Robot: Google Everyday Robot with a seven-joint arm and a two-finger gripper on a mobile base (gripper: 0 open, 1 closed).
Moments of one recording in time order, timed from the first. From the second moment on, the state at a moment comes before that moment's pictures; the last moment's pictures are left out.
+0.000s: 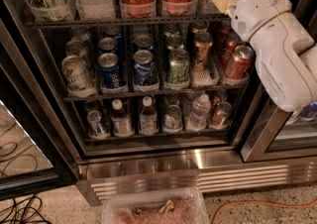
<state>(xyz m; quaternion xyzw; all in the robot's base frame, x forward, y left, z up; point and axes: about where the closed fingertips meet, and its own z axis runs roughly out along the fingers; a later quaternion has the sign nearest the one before) 0.612 -0.147 1.102 -0.22 0.48 0.07 0.85</state>
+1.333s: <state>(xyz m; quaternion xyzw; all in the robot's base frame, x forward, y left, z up) 0.619 -0.122 1.136 -0.24 0.45 0.07 0.86</state>
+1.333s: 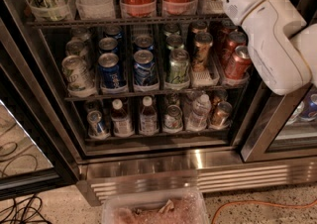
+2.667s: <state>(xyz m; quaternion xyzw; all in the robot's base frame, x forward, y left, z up) 0.570 -0.160 1.131 -0.27 0.46 0.09 0.84</state>
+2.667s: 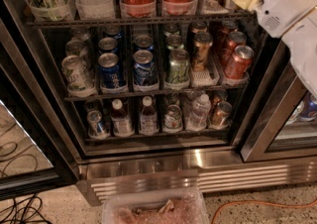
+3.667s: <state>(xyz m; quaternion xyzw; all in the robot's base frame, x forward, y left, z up) 0.534 -0.108 1.135 -0.48 0.43 0.13 0.76</state>
